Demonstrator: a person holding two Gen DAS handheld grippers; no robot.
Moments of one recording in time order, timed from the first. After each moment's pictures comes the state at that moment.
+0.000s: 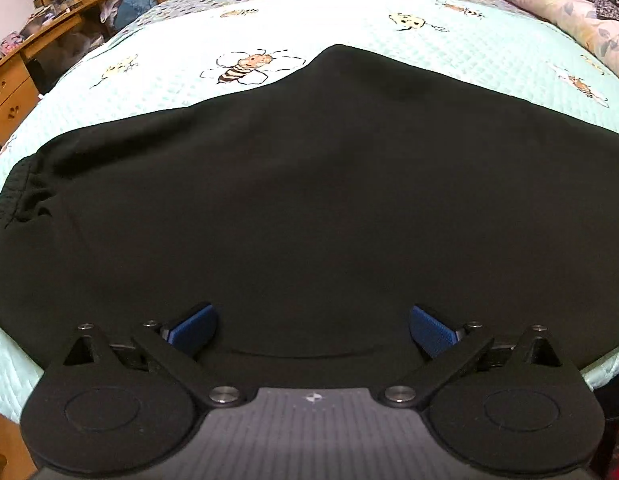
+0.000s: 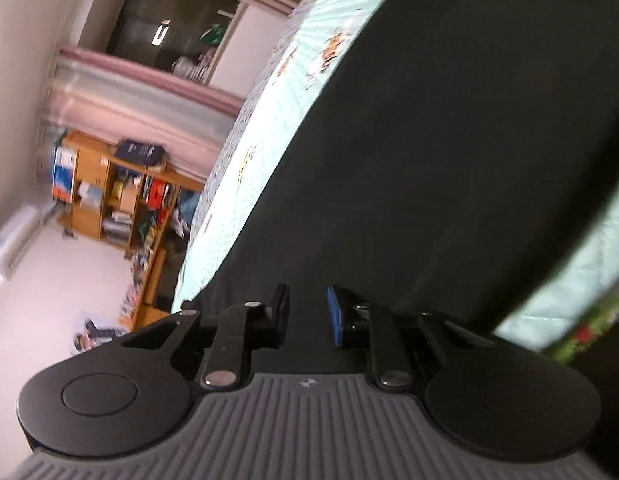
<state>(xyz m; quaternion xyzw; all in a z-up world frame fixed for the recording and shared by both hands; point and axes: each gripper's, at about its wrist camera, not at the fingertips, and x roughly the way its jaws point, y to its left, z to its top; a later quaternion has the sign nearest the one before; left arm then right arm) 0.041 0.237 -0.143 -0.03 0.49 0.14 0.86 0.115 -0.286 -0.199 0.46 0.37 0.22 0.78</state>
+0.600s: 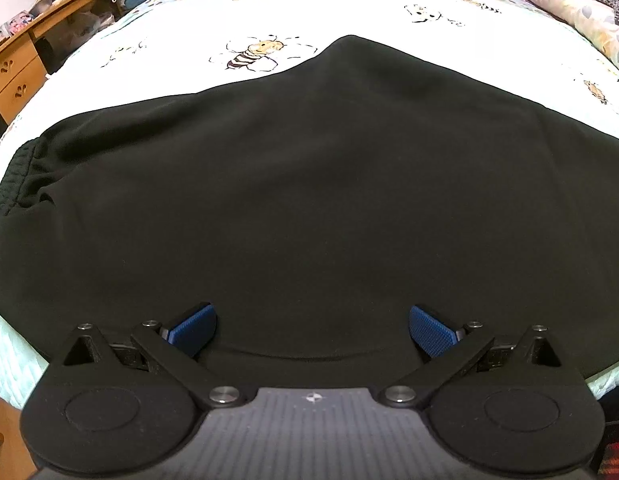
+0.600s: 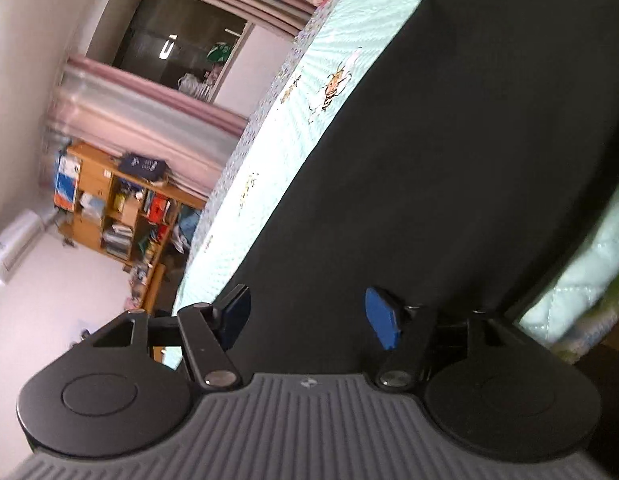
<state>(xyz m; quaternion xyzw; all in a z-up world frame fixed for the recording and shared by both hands) 0.040 0.227 -0.138 -0.05 0.50 0.15 0.85 0.119 -0.306 -0.206 0.47 0.34 0.21 0.79</state>
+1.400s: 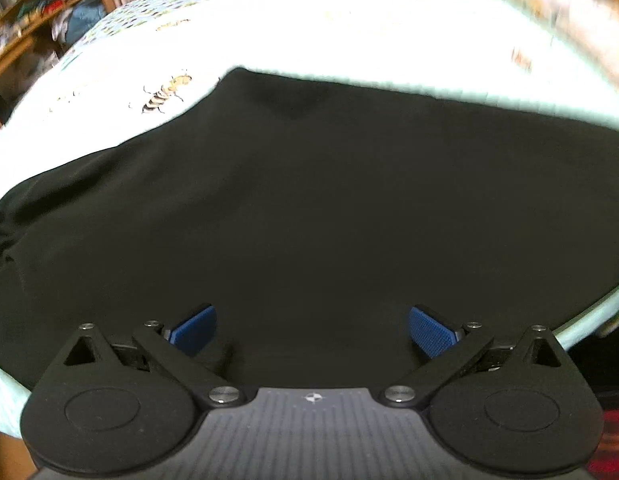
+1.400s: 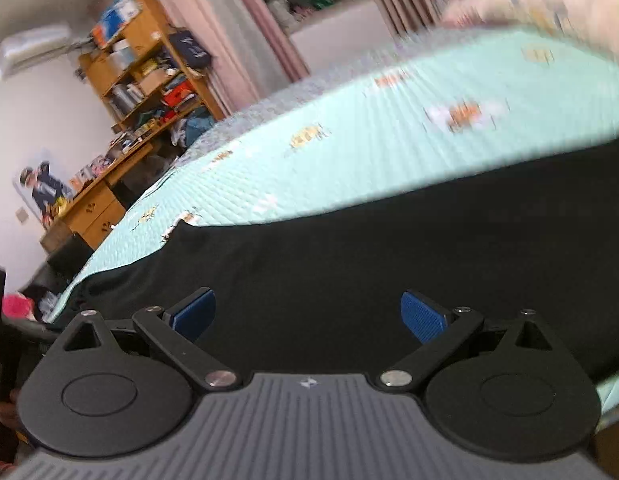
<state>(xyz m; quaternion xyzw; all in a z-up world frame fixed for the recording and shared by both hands) 0.056 0.160 -0.123 0.01 0.52 0.09 0.85 0.120 -0.194 -0.145 0.21 0.36 0.28 0.86</state>
